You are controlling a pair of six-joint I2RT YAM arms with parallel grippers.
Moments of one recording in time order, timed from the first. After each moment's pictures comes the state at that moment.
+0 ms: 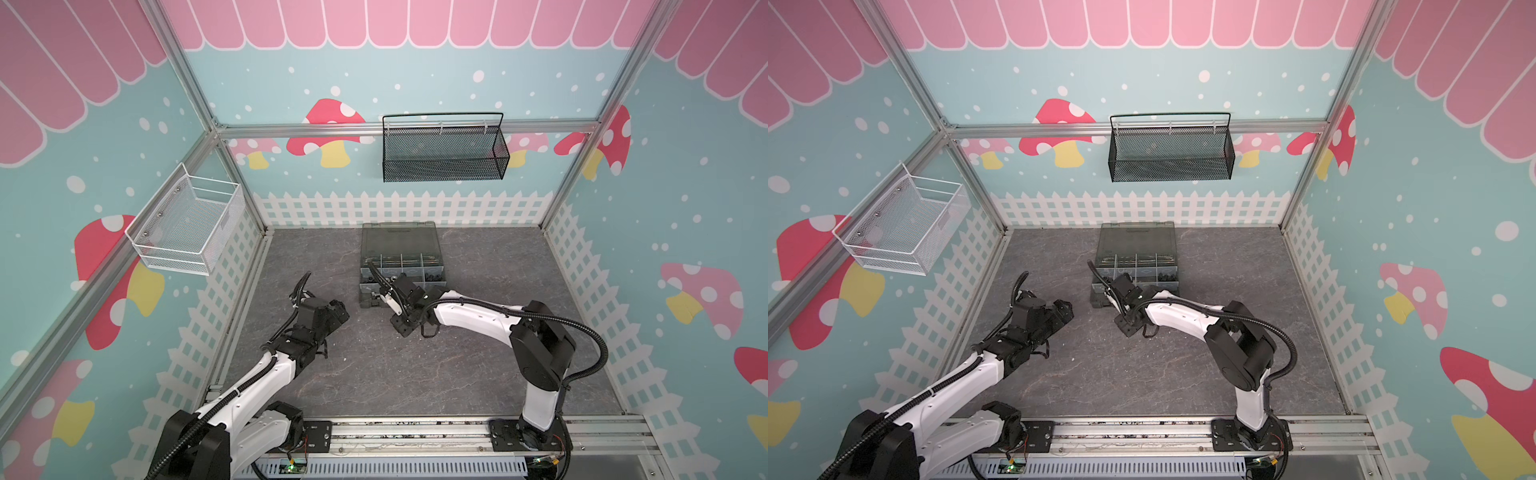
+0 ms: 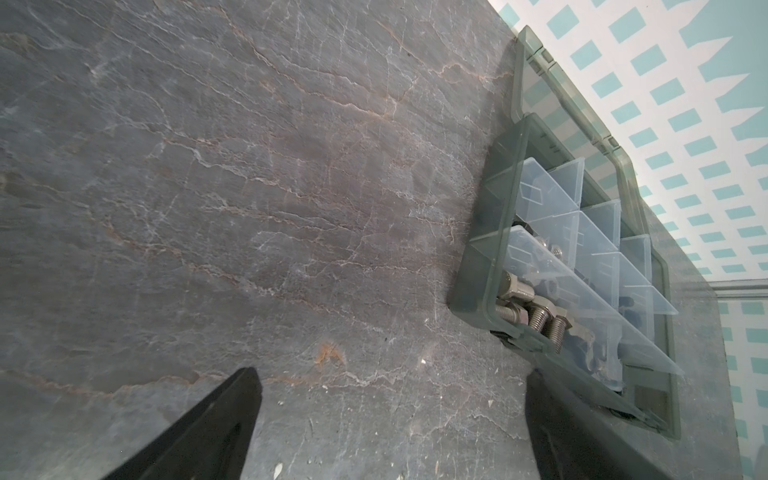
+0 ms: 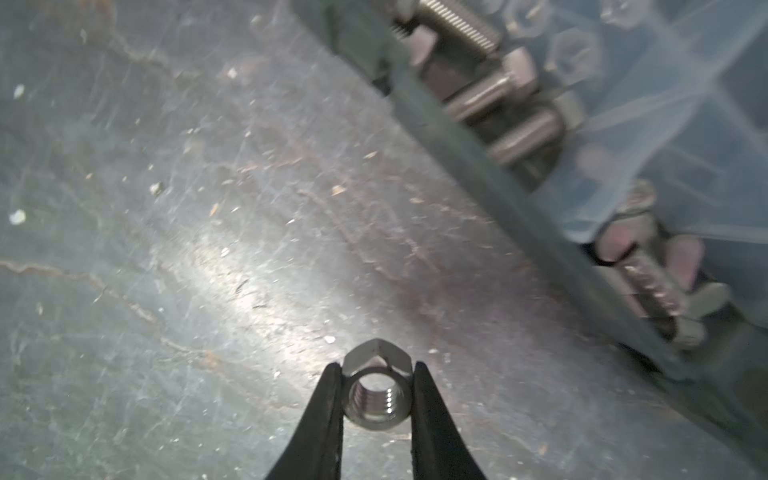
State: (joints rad) left arm -0.32 1.04 0.48 -0.15 -0.19 -0.90; right arm 0.84 1.86 1.35 -0.62 0.07 0.05
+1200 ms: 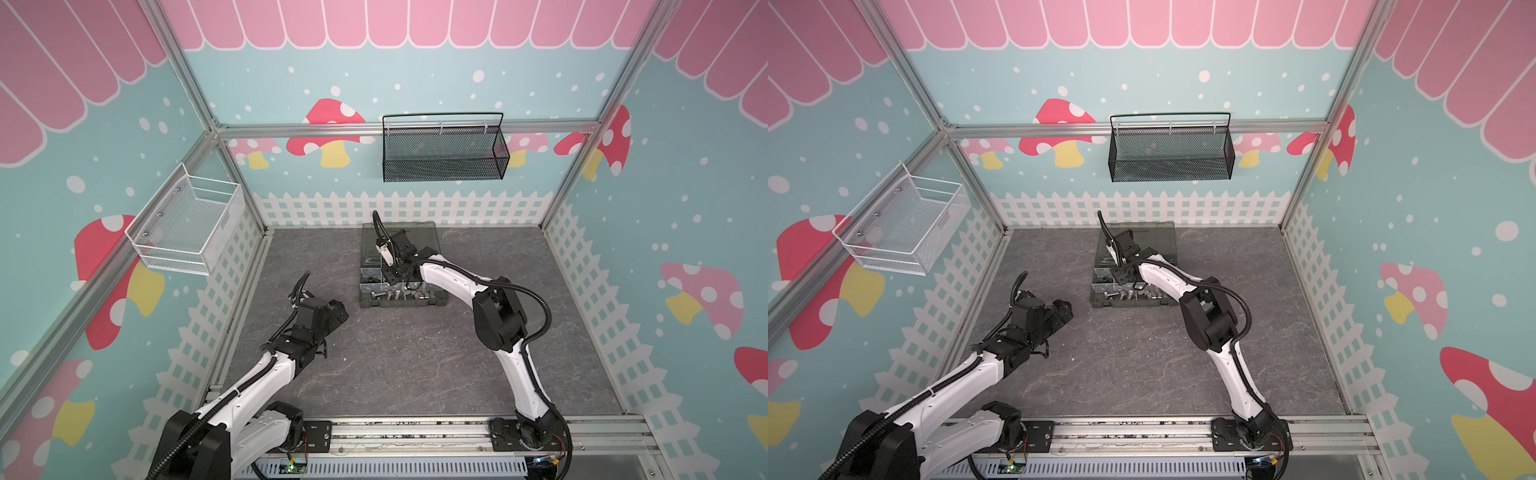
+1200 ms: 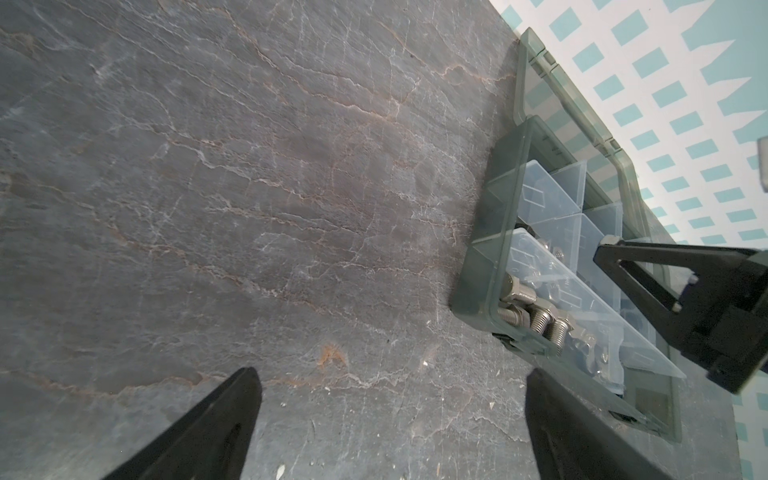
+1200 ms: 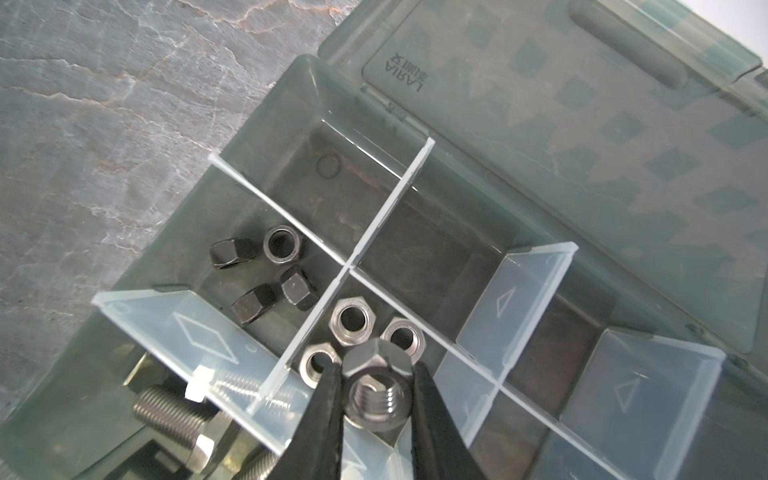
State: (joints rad) left arm -0.31 1.04 0.48 -0.15 -0.18 -0.90; right arm 0.67 2.30 1.96 -0.59 0.06 -0.02
